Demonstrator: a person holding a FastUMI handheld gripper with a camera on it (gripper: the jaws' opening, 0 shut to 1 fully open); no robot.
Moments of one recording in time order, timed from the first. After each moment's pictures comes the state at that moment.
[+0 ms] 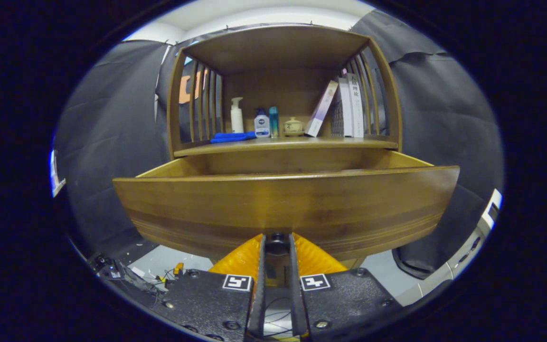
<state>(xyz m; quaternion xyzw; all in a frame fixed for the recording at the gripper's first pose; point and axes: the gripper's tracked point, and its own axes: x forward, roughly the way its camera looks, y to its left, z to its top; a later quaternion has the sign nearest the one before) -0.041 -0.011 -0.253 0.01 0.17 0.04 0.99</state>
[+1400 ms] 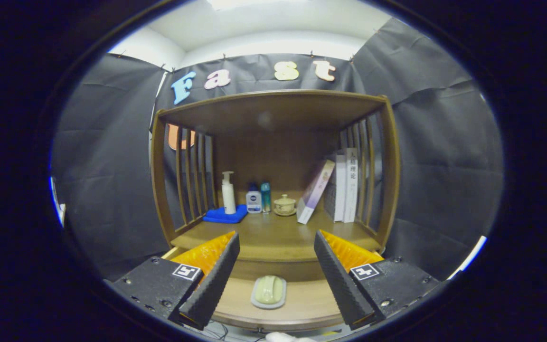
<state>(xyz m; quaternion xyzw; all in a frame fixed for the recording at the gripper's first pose) 0.044 -0.028 -0.022 0.03 0.07 0.03 1.00</state>
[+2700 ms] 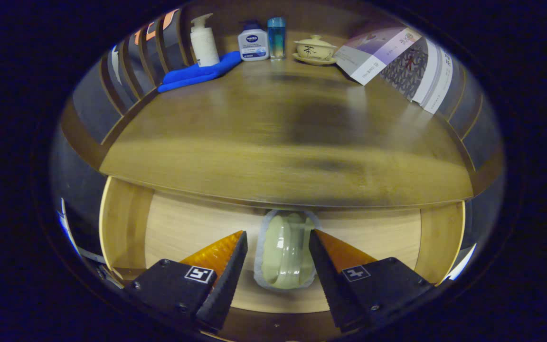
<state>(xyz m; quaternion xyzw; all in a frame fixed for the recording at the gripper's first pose) 0.134 0.000 -0.232 -0.02 0.53 0.02 0.85</state>
